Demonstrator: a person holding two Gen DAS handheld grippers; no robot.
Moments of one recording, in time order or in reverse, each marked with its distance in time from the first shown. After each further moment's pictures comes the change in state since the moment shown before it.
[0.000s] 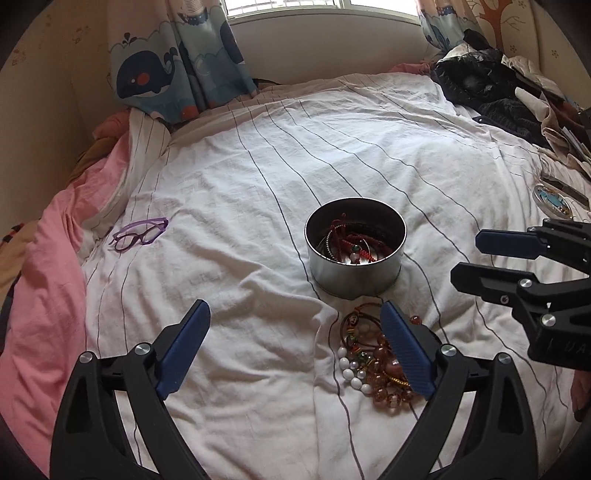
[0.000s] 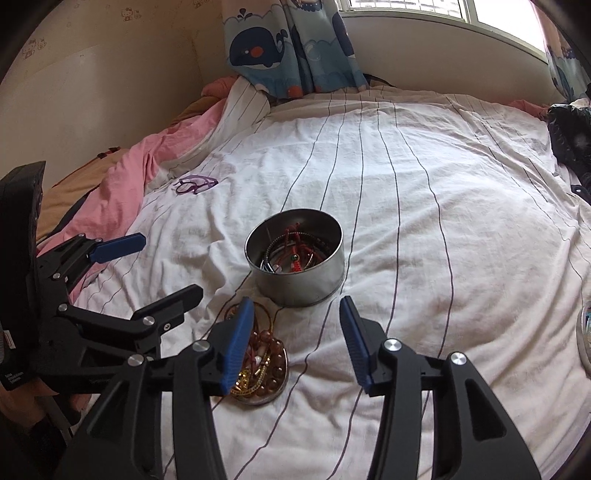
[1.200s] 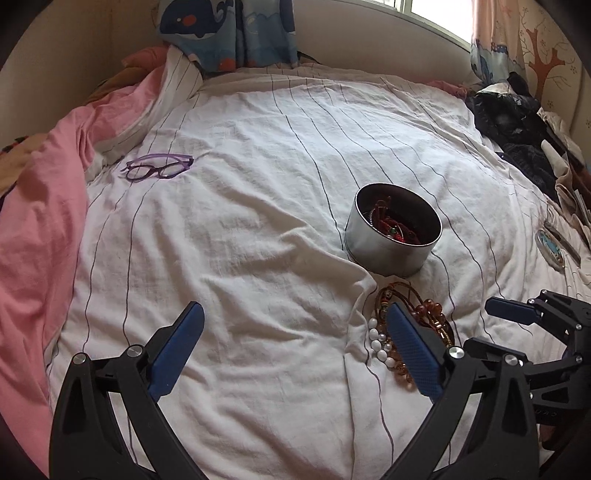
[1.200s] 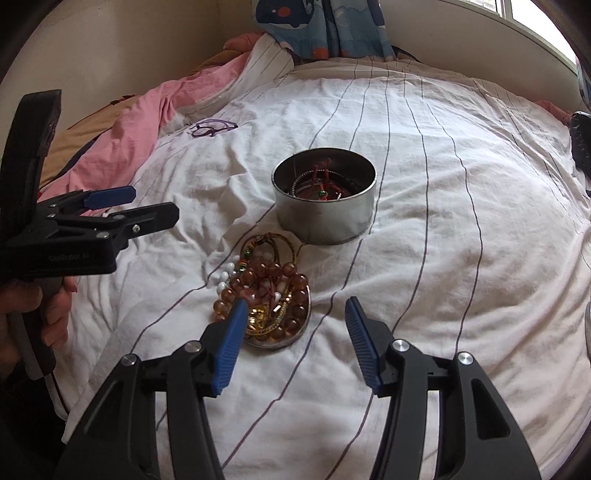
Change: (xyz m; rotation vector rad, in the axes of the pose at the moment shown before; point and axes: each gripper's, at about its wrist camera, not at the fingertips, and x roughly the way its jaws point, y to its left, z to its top) left arm 0.007 0.059 -0.028 -0.249 0.088 -0.086; right arm 0.016 0.023 -0.033 -0.108 0.145 0.017
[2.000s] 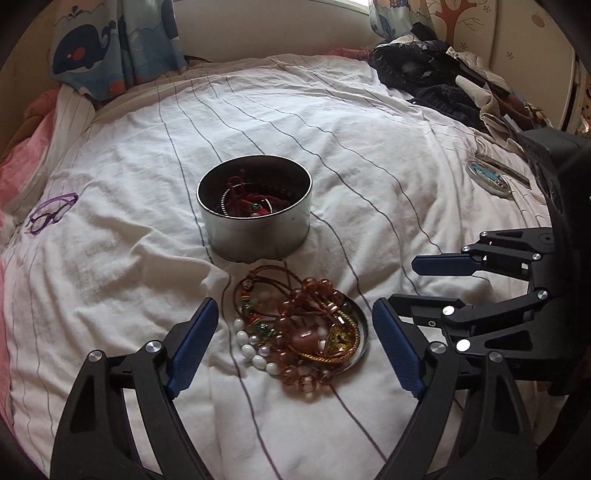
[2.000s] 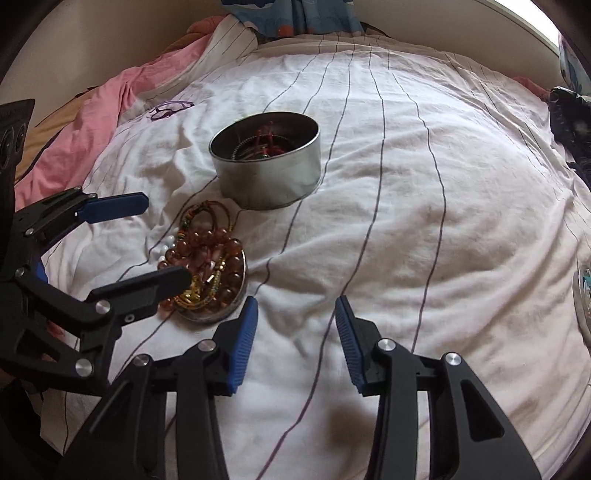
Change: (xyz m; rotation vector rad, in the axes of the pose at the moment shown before) left arm 0.027 -0.088 -0.018 0.276 0.014 -0.235; right arm 0.013 -0.039 -0.015 0.078 0.084 -0.097
